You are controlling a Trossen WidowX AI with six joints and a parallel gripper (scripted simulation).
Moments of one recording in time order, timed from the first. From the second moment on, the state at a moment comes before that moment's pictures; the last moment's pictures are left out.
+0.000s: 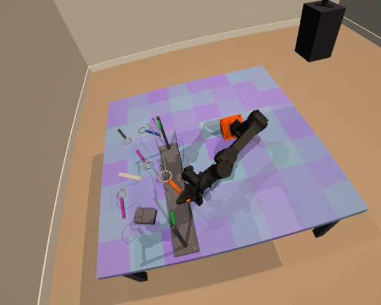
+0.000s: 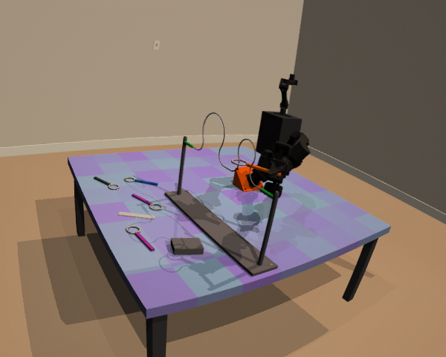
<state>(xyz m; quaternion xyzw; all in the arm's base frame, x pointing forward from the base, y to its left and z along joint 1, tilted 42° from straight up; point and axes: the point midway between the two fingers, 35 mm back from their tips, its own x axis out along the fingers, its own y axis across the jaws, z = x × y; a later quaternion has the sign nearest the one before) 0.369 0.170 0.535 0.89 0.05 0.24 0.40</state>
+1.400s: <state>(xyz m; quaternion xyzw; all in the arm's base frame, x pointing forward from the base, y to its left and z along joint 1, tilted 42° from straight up) 0.376 0.206 0.395 0.60 0.17 0.15 0.77</state>
